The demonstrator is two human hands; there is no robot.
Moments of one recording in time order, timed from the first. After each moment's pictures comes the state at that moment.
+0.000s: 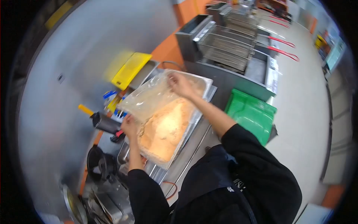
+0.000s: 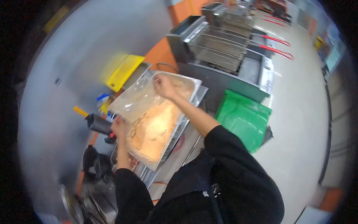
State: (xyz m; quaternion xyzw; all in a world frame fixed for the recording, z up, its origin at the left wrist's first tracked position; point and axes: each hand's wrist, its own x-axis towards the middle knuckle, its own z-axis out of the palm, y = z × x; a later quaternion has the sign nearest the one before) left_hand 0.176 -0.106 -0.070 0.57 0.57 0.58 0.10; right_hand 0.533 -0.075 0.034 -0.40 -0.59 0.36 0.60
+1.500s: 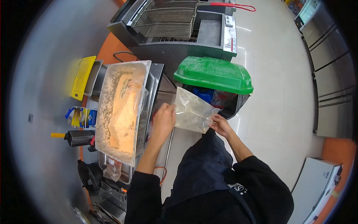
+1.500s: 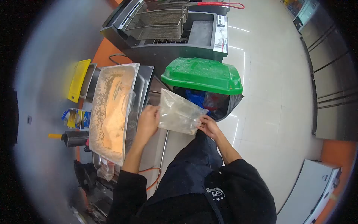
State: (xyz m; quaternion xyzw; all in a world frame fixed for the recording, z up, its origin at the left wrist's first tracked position) left_hand 0.559 -0.274 -0.012 0.88 0.40 0.16 0.21; right_hand 0.774 -0.442 -0.212 -0.40 0.04 0.68 0.61
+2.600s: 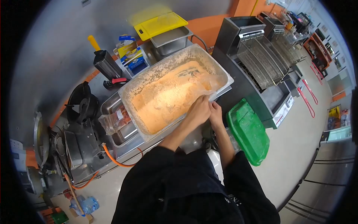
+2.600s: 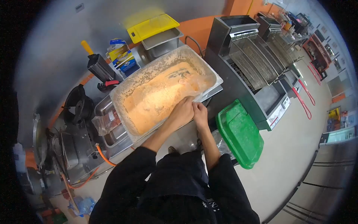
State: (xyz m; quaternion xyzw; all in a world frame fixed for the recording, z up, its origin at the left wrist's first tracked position) left_hand 0.484 -0.208 -0.022 0.72 0.56 0.35 0.22; right_hand 0.598 -0.193 -0.084 -0.53 -0.45 0.54 0.46
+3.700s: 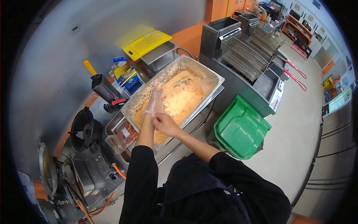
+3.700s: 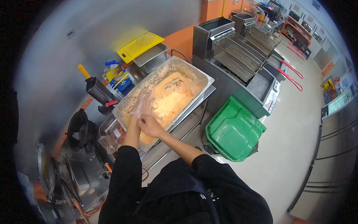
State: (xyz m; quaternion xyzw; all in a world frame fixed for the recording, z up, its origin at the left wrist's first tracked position) left_hand 0.294 -0.145 -0.046 0.31 0.47 0.39 0.72; right_hand 0.411 -0.250 -0.021 -0.36 -0.67 0.53 0.37
